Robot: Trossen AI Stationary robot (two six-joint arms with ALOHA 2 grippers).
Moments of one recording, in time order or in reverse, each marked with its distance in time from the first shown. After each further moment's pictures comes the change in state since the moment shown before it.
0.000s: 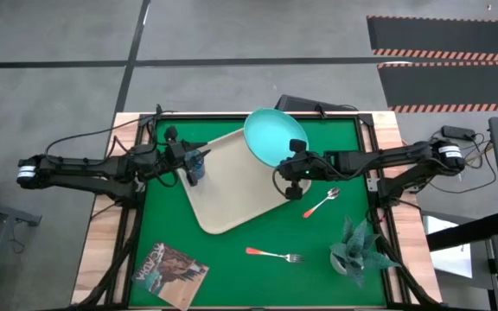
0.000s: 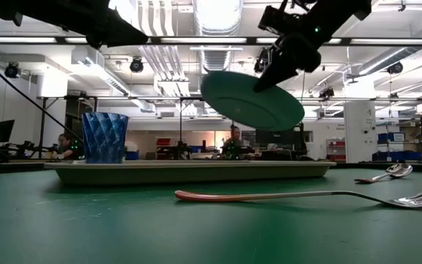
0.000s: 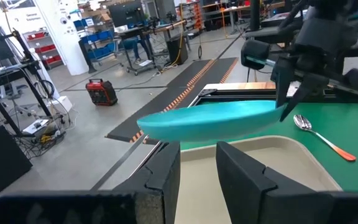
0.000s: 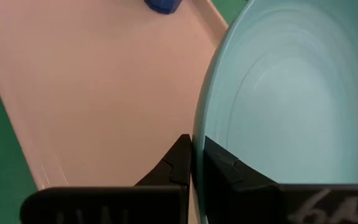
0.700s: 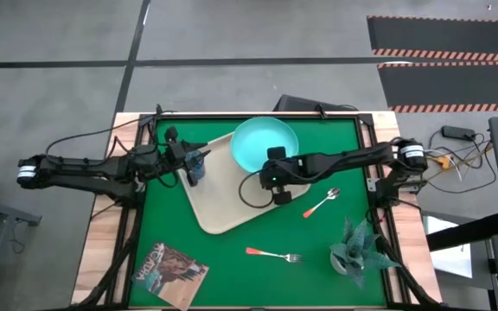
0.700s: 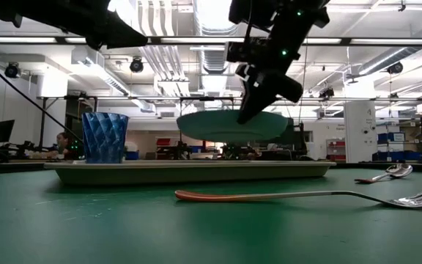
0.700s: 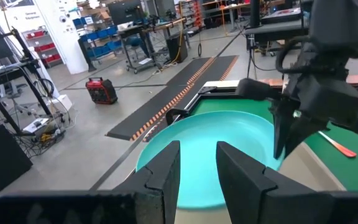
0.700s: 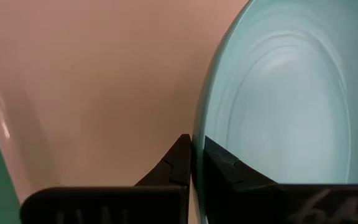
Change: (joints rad) left arm 0.000 0.000 -0.009 0.000 0.000 0.000; right arm 0.011 0.331 0.278 -0.241 0.007 -0.123
